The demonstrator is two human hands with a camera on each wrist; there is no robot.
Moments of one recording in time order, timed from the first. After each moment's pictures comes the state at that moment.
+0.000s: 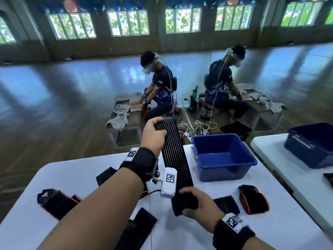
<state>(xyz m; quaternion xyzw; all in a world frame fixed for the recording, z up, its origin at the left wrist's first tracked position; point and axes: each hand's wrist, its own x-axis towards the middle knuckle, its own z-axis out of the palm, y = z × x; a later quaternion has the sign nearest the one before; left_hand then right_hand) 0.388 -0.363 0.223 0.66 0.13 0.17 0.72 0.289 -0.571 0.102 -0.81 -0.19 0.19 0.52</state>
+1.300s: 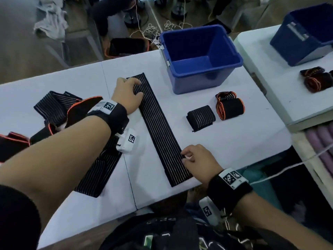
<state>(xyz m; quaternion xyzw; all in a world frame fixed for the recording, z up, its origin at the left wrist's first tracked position) 0.389 -0.361 0.023 0.95 0.07 -0.04 0.29 0.219 -0.633 0.011 -0.90 0.00 0.27 0.34</state>
